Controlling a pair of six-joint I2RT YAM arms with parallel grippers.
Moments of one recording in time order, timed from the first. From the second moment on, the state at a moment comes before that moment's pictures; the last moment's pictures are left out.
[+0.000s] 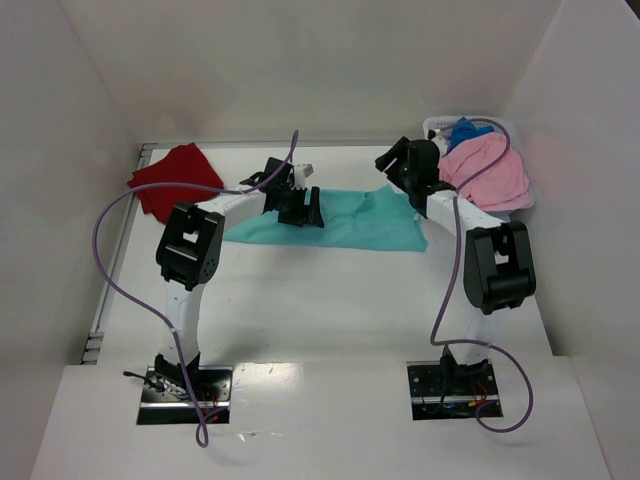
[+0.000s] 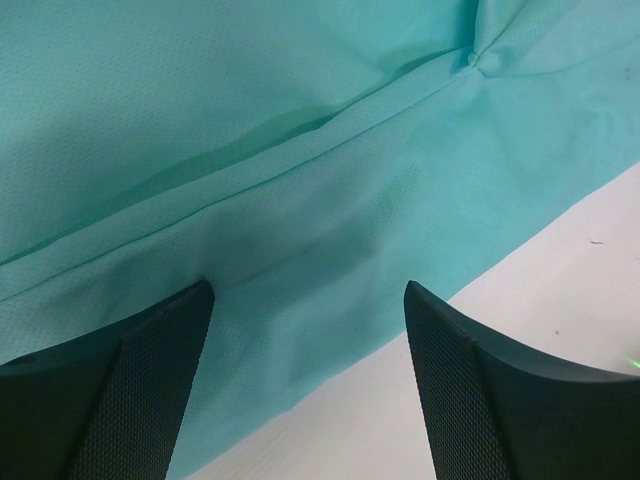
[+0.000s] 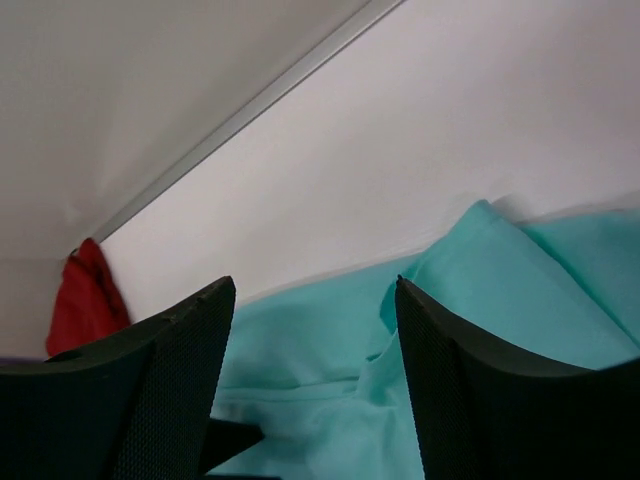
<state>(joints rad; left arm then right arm) -0.38 2.17 1.57 -0.33 0.42 -0.27 0.19 1.82 1.26 0.13 0.09 0.80</state>
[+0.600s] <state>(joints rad) -0.38 2.17 1.57 -0.32 0.42 -0.27 0.27 1.85 1.14 0.07 -0.02 0.76</state>
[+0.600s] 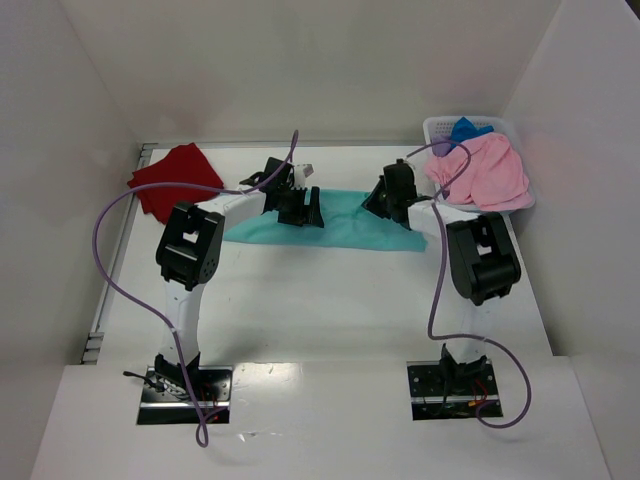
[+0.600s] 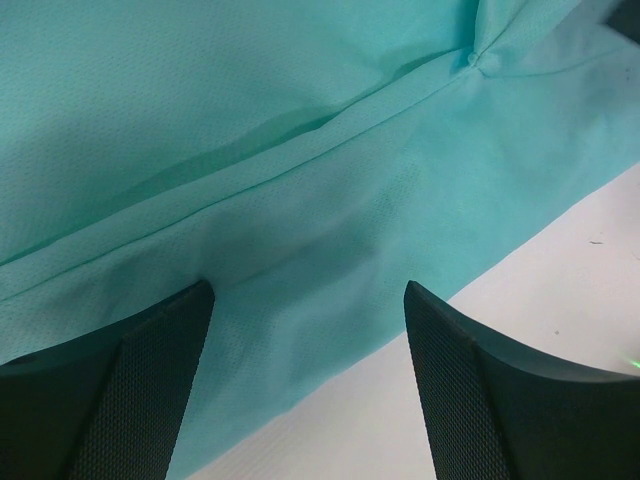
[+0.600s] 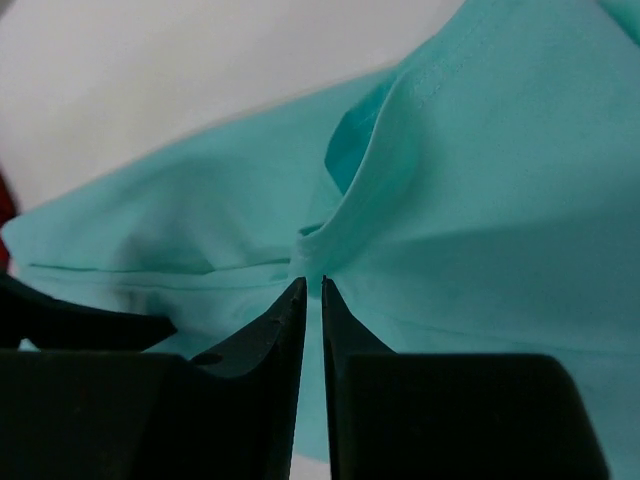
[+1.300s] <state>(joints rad) -0.38 2.17 1.57 -0.32 0.43 -0.27 0.28 2.17 1.49 -0.01 0.00 0.72</state>
